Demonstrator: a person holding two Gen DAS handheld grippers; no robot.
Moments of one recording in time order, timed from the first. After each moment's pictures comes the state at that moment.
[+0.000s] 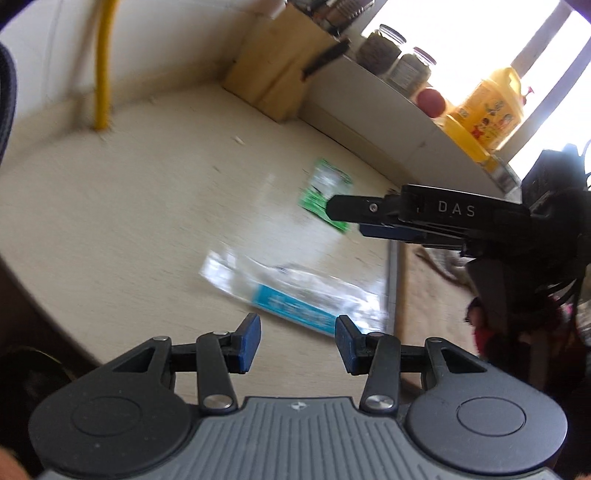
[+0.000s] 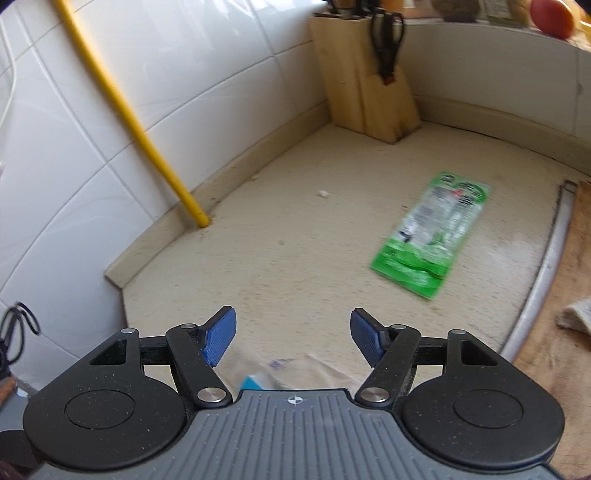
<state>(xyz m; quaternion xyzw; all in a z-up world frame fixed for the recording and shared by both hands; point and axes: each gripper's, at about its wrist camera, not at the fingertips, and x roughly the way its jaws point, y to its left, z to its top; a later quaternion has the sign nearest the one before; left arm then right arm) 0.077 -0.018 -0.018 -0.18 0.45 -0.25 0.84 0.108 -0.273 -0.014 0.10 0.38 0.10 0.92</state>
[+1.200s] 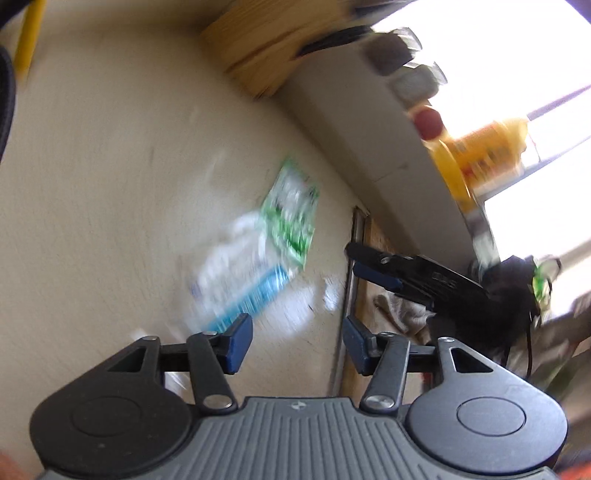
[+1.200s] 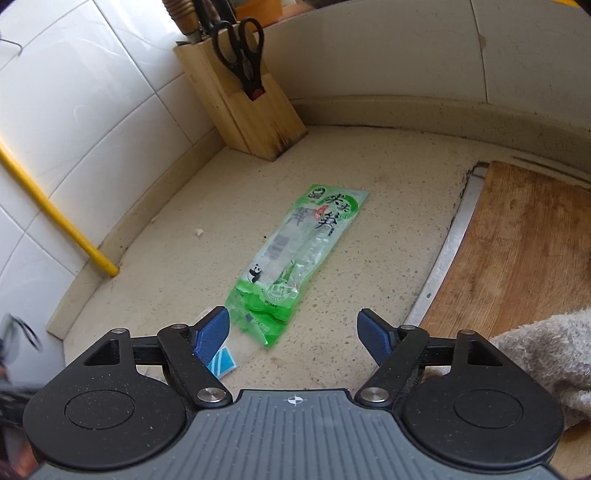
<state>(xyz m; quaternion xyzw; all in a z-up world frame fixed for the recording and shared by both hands) 0.169 -0.039 -0.028 -0.26 0.47 -0.31 0.78 0.145 -0.391 -0.027 0.16 0.38 0.03 0.91</state>
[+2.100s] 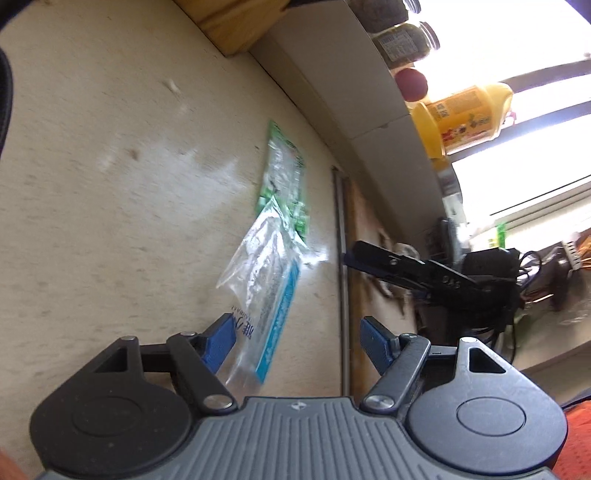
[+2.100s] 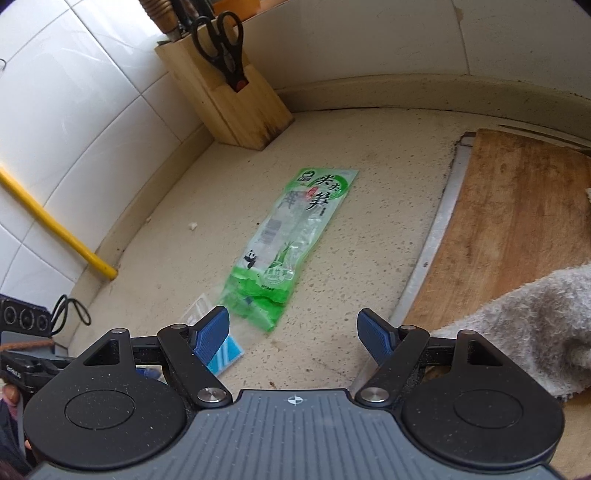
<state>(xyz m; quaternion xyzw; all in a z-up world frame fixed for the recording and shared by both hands) 0.239 -0.030 -0.079 -0.28 0.53 -0.43 0.68 0.141 -0.392 -0.033 0.19 0.39 0.02 0.90</state>
